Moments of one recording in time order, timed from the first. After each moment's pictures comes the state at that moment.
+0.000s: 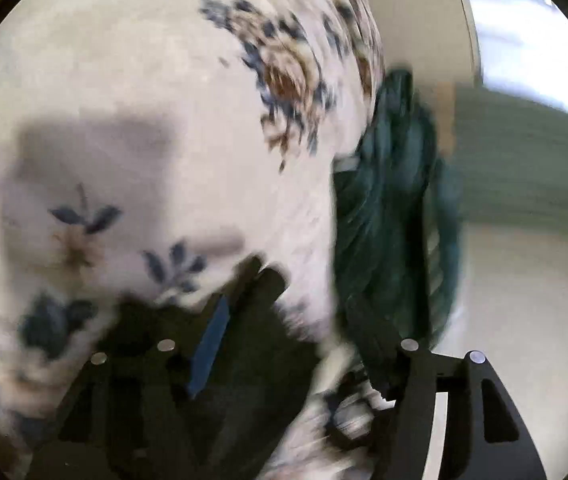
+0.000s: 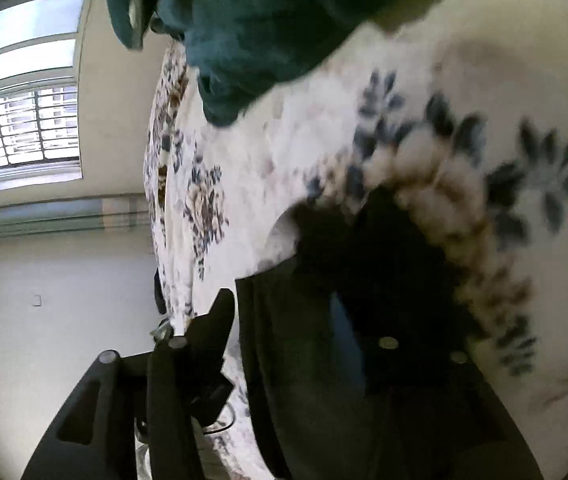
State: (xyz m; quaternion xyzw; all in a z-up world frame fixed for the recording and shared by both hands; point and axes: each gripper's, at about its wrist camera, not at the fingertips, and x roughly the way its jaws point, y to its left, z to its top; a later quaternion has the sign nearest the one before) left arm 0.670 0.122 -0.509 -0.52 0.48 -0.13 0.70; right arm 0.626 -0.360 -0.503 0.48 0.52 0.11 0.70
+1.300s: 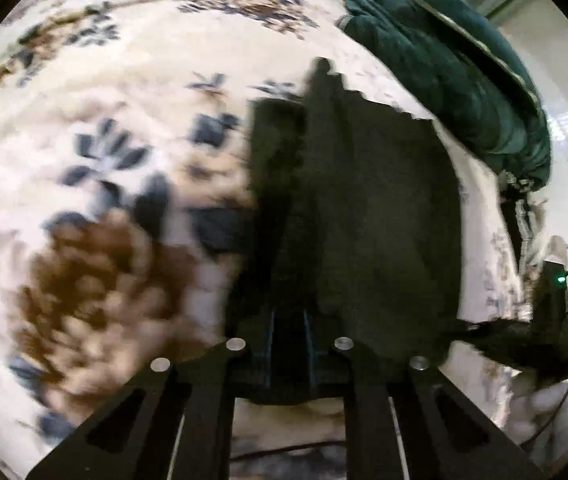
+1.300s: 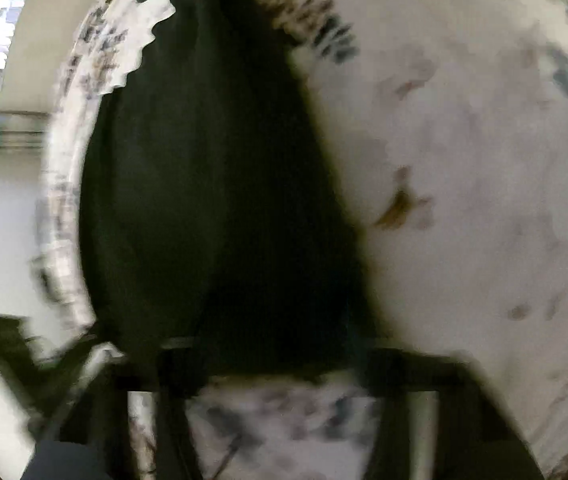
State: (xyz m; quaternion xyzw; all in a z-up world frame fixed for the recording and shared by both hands) left arm 0.488 0.085 -0.495 -0.17 0.57 -0.10 0.80; right arm 0.444 -0.301 -0.547 0.27 0.66 0.00 0.70
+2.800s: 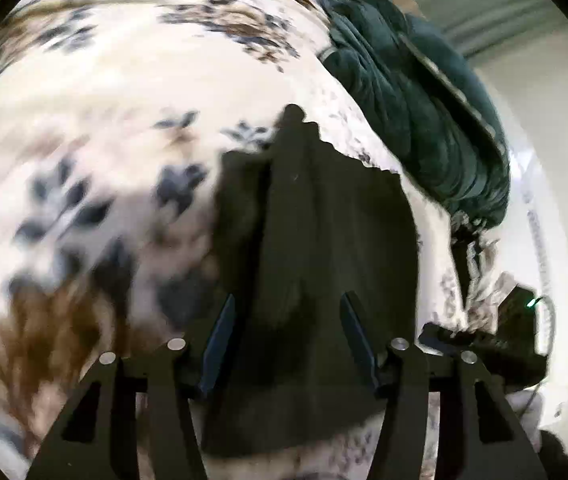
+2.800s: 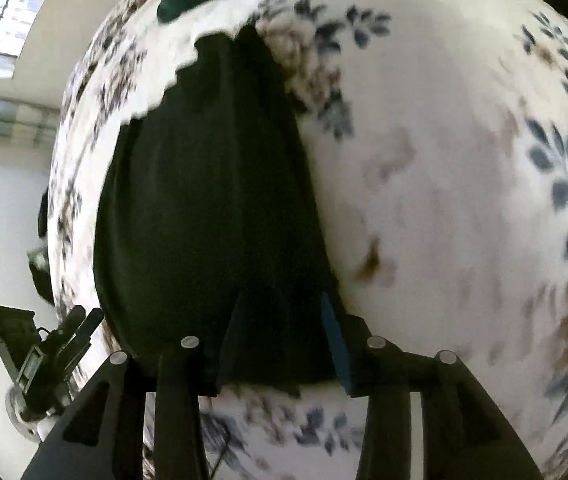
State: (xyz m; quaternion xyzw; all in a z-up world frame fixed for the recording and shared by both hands) left arm 0.544 0.086 -0.496 -0.26 0.54 -0.18 0.78; right arm 0.464 -0.331 -0.502 0.26 0.63 0.03 0.73
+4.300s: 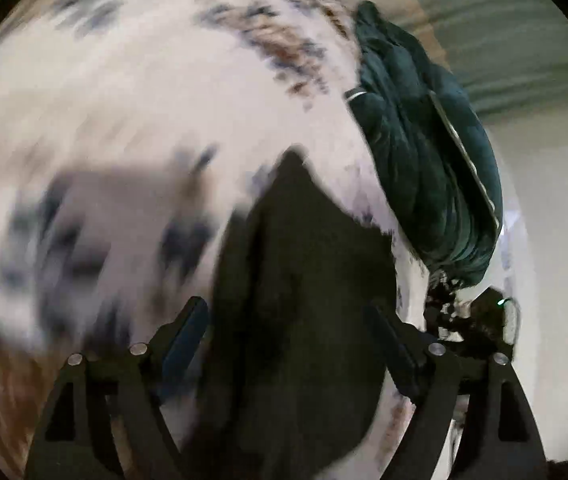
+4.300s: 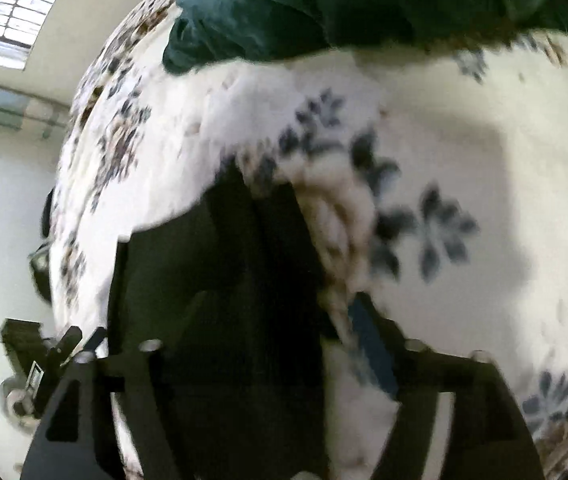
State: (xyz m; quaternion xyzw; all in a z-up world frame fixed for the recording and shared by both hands) left arm 0.538 0.133 -0.511 -0.40 0.51 -0.14 0.74; right arm 0.622 -0.359 -0.495 0.23 0.63 0.08 0.74
